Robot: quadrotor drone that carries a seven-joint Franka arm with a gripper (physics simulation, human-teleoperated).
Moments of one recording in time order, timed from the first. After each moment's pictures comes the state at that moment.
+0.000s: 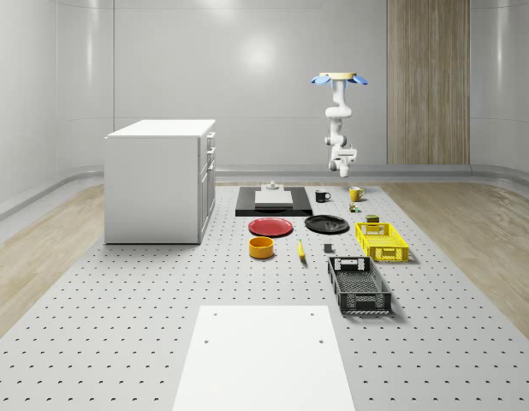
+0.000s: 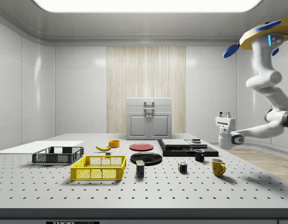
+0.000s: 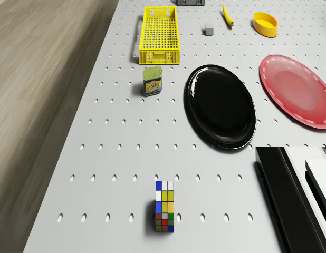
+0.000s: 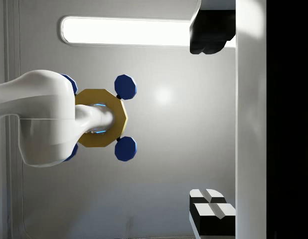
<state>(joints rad) -0.01 -0.71 0.01 -2.05 -0.01 1.38 0.78</state>
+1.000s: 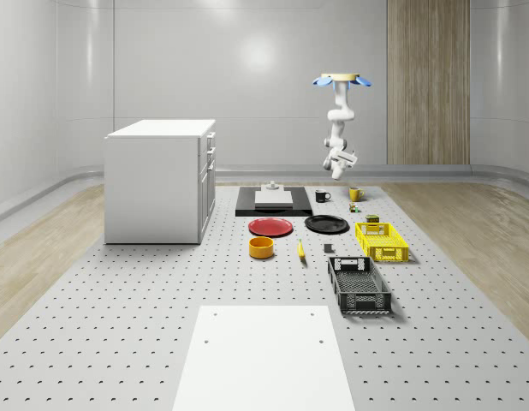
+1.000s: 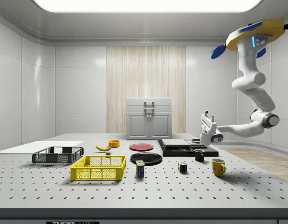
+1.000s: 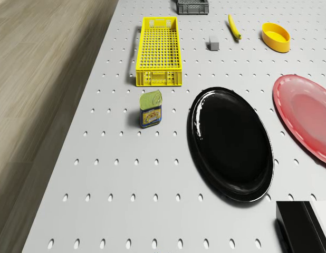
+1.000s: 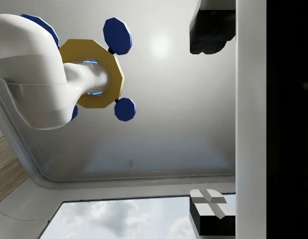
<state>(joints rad) -0.08 -0.74 0.25 -2.11 -0.34 1.40 0.83</state>
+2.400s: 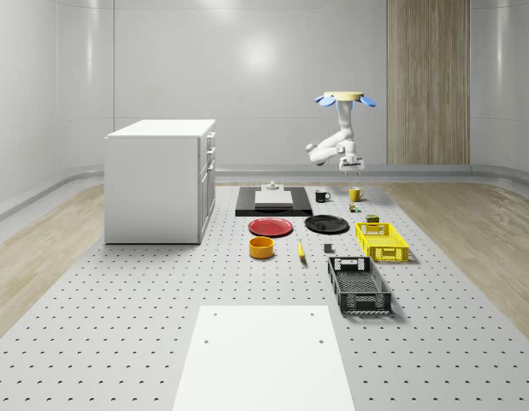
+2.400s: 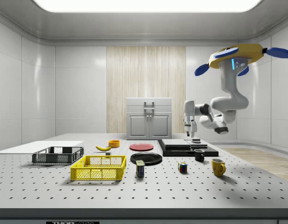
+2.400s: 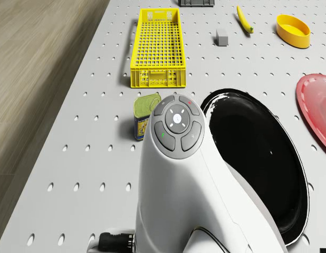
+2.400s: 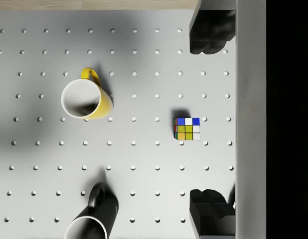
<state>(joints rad) -0.99 -1.03 1.23 -2.90 -1.98 1.17 1.53</state>
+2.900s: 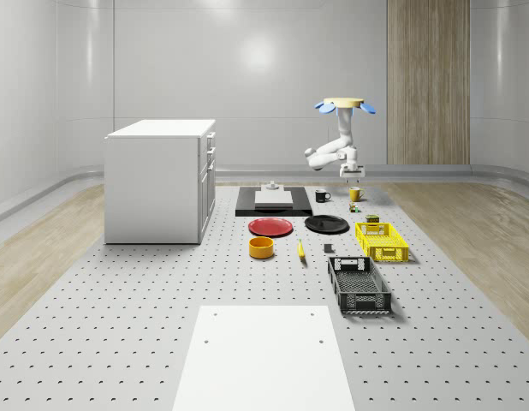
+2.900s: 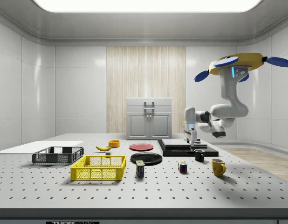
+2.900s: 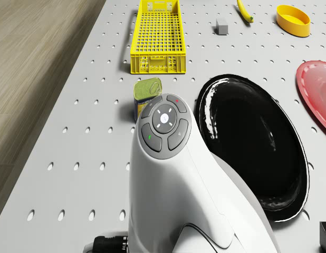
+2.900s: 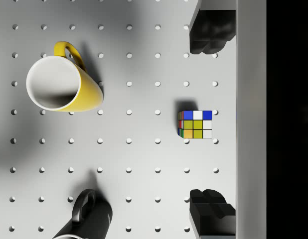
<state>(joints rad) -1.05 -1.10 1.27 -2.89 -1.97 1.19 1.58</state>
